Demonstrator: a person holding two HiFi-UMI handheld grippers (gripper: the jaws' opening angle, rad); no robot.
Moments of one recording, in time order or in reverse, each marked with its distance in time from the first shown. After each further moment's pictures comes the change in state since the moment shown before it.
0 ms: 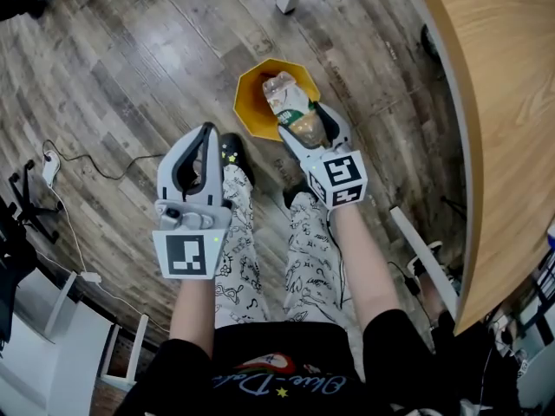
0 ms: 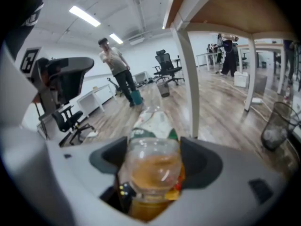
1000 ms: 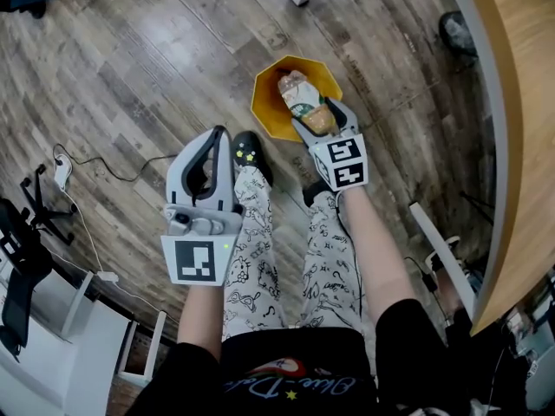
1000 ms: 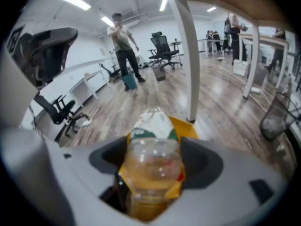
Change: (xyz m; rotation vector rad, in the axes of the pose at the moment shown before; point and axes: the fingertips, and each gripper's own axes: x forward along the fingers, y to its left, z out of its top) left arm 0.008 0.011 -0.022 0.003 0.035 -0.041; right arm 0.054 -0.020 -0.065 0.027 0.185 -0.055
